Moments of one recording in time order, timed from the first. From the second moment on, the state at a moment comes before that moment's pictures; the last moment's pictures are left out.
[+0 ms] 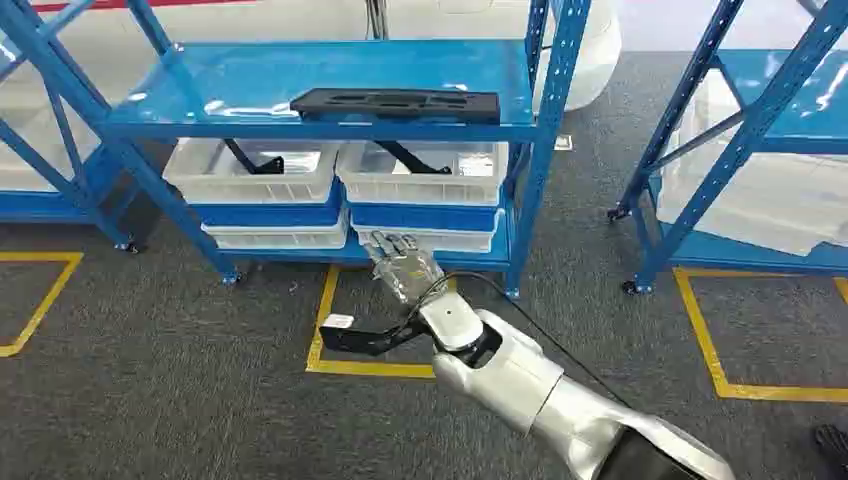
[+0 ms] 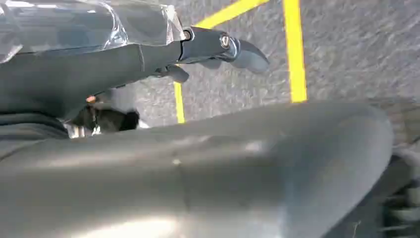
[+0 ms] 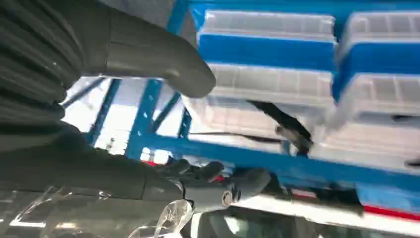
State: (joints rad) left arm -0.12 0.00 -1.08 -0.22 0.80 0.39 0.24; right arm -1.09 0.30 1.31 -0.97 0.90 0.05 0.34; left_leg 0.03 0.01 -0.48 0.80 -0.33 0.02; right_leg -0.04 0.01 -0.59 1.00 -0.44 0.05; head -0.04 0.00
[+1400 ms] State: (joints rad) left arm -0.11 -0.01 -1.08 -0.22 0.79 0.39 0.23; right arm -1.11 0.32 1.30 -0.99 0.90 0.04 0.34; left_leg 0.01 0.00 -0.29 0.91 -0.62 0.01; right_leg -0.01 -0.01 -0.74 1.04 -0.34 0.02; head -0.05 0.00
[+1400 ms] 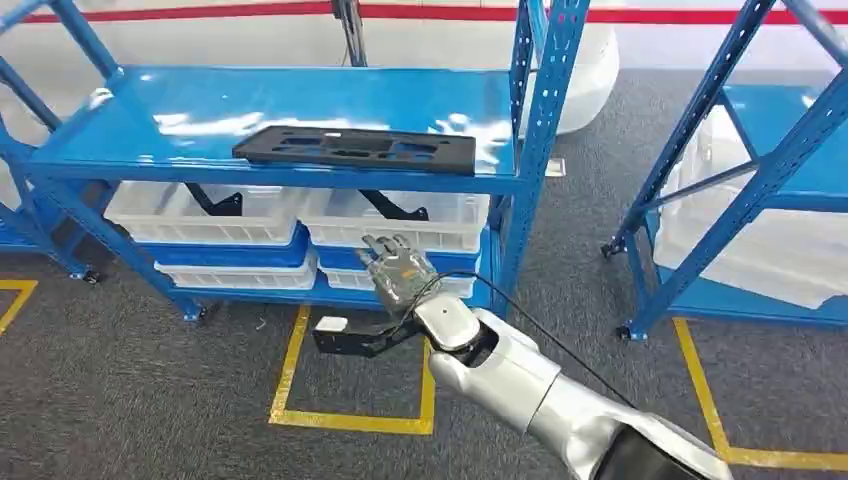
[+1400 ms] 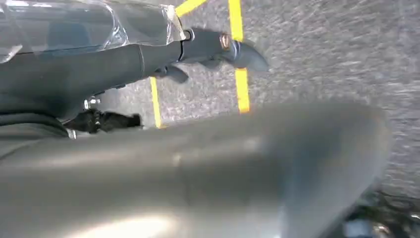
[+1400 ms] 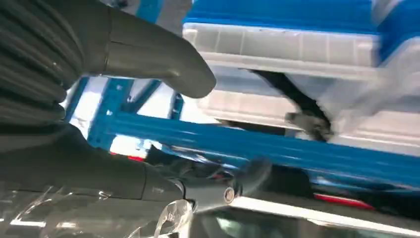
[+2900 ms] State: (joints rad) left arm -0.12 -0.02 -1.11 -0.21 0.77 0.37 0.15; right arm -1.12 0.33 1.30 -1.05 0.88 0.07 0.36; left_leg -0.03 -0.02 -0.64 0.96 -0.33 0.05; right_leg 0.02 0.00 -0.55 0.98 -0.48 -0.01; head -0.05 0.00
